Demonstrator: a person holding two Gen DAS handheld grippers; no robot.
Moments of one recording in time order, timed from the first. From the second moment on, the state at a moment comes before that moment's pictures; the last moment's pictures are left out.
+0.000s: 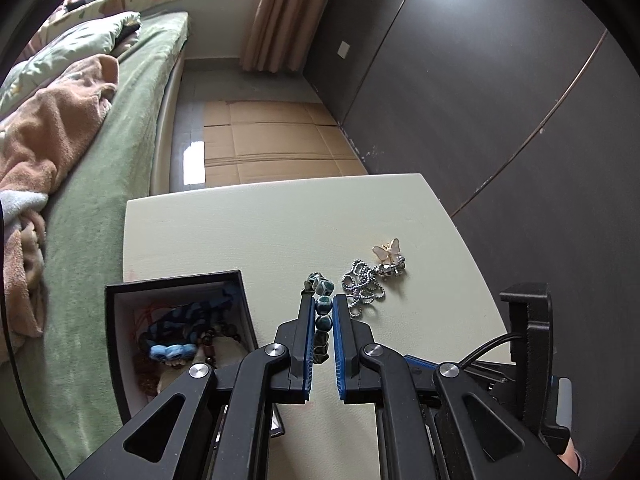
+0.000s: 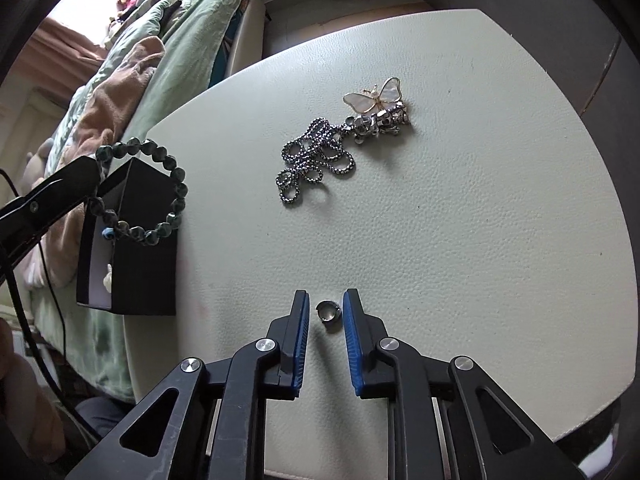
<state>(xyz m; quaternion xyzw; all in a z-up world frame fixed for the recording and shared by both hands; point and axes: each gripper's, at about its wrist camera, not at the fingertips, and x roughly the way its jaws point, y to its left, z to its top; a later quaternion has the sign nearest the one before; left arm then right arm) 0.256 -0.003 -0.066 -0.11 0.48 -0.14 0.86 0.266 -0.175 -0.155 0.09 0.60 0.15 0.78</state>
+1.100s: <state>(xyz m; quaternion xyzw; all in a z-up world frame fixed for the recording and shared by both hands) 0.235 0.064 -0.045 -0.13 0.46 -0.09 0.88 0.234 -0.158 -0.097 0.04 0.50 0.20 0.84</state>
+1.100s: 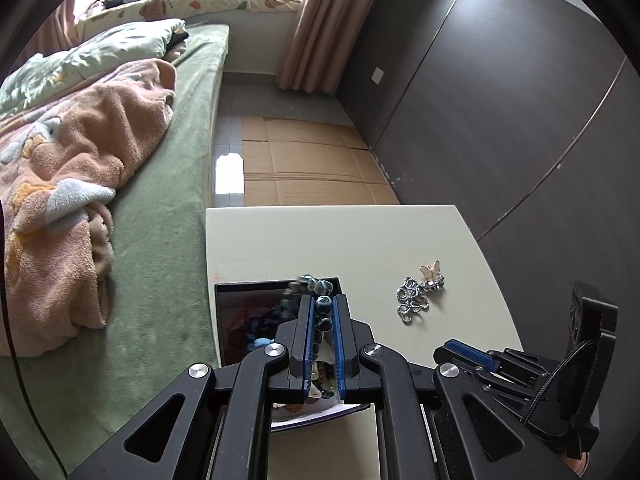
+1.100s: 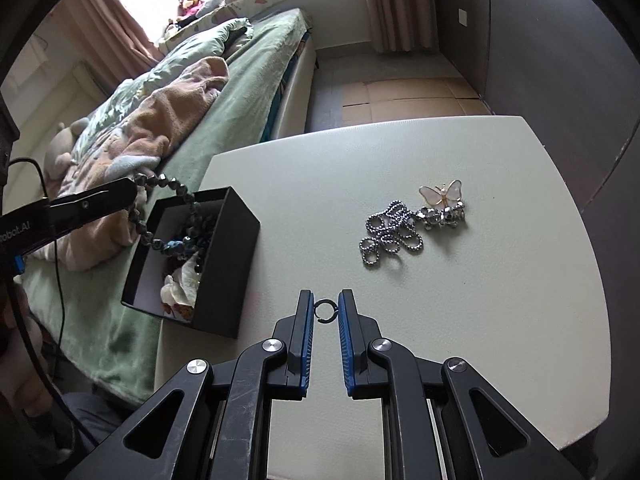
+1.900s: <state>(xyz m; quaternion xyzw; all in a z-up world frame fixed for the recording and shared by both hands) 0.241 0.100 -0.040 -0.19 0.44 -0.07 0.87 0.244 -0.094 -0.073 0.14 0.45 0.31 0.83</state>
